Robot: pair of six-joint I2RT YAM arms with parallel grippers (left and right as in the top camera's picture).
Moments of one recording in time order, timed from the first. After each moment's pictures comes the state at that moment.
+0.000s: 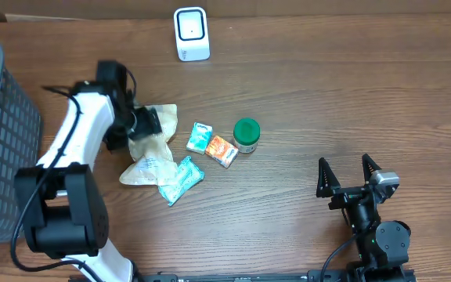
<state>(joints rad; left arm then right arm) 0.03 1.85 1.40 -1.01 0.11 -0.30 0.12 0.01 0.02 -0.03 -0.03 0.23</state>
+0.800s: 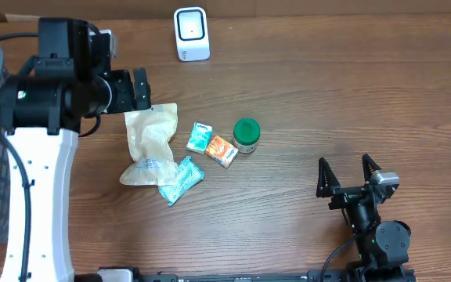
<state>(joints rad) -0.03 1.49 1.79 -1.29 0.11 -0.15 0.12 0.01 0.02 -0.03 -0.03 0.23</state>
